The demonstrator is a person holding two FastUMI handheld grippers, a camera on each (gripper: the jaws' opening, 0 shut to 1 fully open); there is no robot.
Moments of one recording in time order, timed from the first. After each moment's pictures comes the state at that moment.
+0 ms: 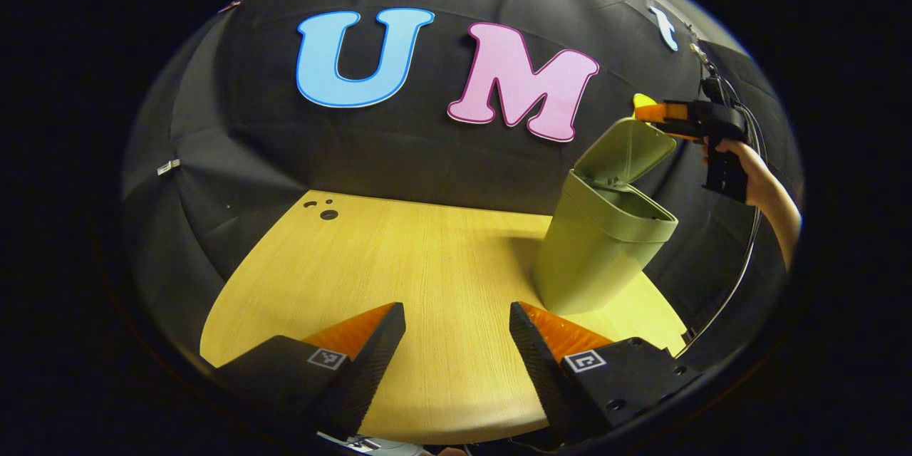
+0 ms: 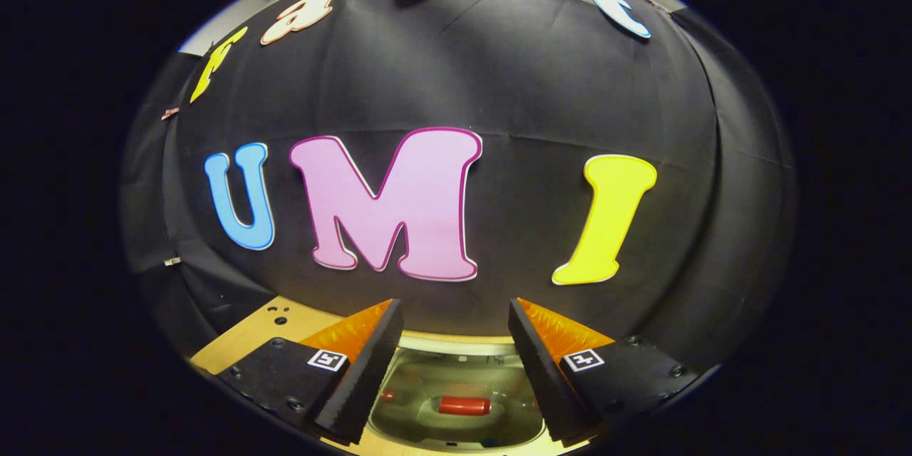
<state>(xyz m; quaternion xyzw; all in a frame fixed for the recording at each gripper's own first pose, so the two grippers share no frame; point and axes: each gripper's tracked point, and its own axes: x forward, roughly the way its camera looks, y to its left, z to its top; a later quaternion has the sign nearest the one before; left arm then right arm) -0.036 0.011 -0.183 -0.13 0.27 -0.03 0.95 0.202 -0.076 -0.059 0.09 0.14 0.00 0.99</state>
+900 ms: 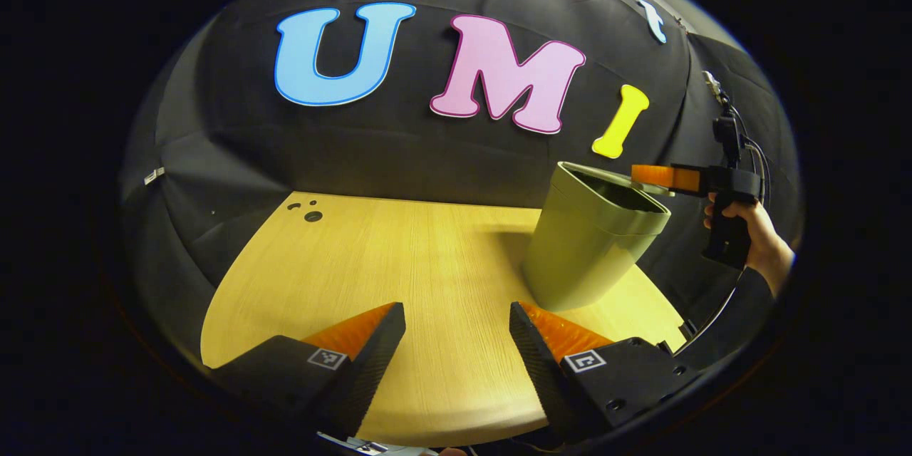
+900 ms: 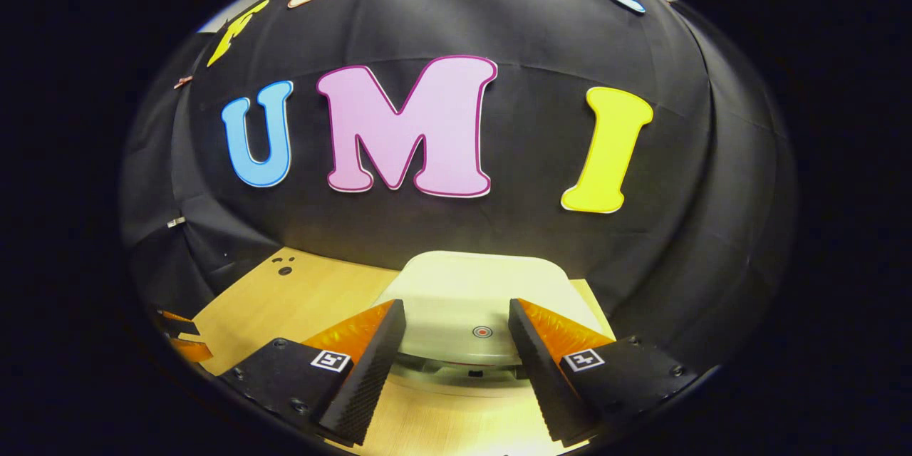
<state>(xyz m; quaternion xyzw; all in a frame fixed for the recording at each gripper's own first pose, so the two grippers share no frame) -0.028 0.003 -0.185 -0.12 0.27 -0.05 0.95 0.133 -0.037 -0.158 0.08 0.22 0.01 0.97</state>
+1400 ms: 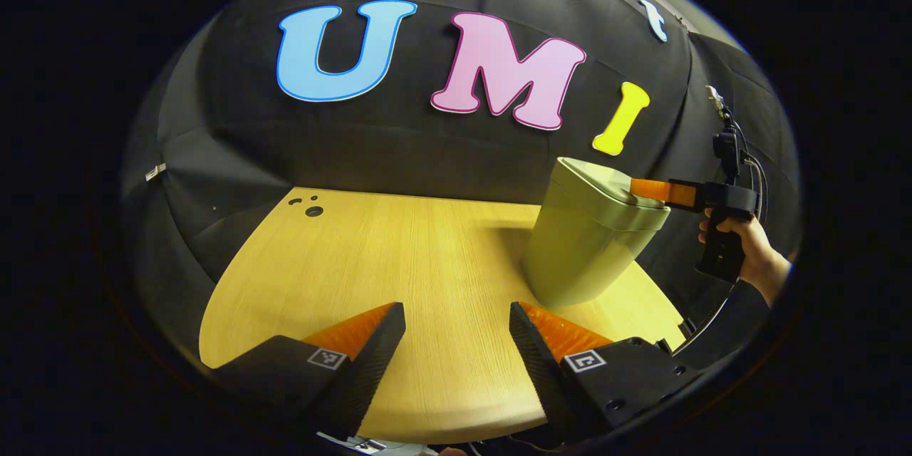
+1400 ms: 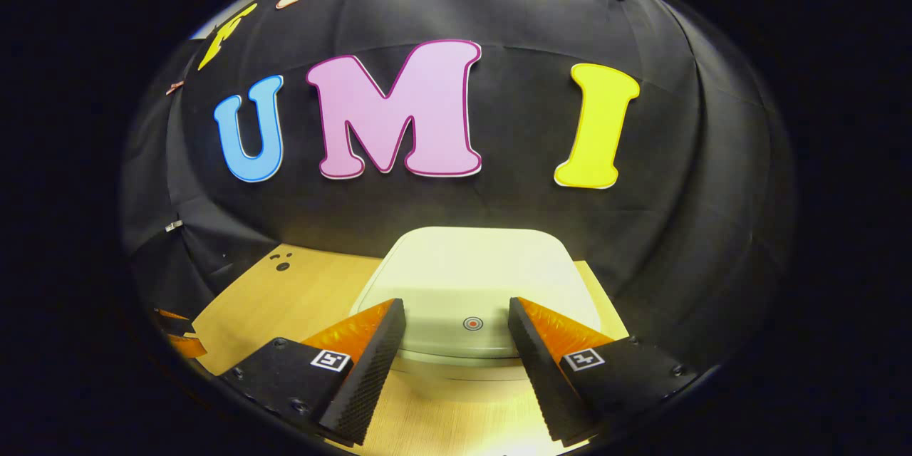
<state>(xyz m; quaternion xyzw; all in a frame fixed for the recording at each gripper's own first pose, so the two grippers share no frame) -0.034 0.001 -0.188 -0.12 0.28 -0.05 0.95 0.121 -0.041 -0.180 0.11 0.22 0.00 0.97</state>
